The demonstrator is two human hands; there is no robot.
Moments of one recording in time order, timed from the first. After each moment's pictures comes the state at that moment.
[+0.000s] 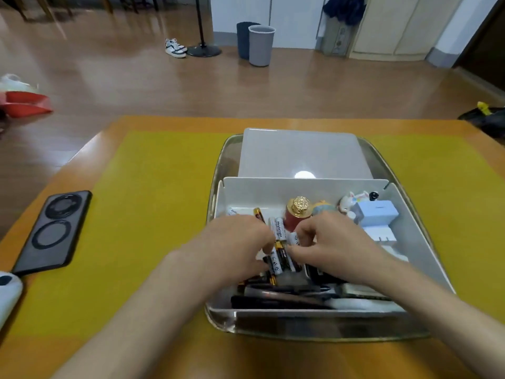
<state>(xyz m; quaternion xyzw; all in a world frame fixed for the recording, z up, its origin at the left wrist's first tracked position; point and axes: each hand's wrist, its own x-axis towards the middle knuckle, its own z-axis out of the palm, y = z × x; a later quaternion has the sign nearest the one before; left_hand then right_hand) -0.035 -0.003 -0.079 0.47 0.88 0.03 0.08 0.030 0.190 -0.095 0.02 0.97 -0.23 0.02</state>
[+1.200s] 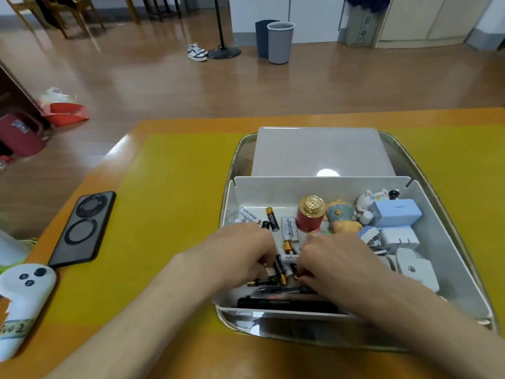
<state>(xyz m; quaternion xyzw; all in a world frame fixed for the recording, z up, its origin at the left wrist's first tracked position) -0.038 -0.007 -0.094 0.43 0.89 0.02 0.16 0.044 0.168 -0.094 -0.15 0.98 0.05 0.08</state>
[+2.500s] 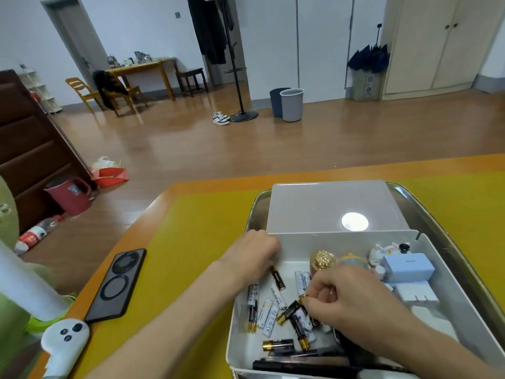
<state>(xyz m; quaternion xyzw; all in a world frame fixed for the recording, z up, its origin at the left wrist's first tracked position) -0.108 0.016 -0.092 0.40 0.92 -0.02 -0.01 0.043 0.184 -0.074 0.01 0.94 -0.34 0.03</state>
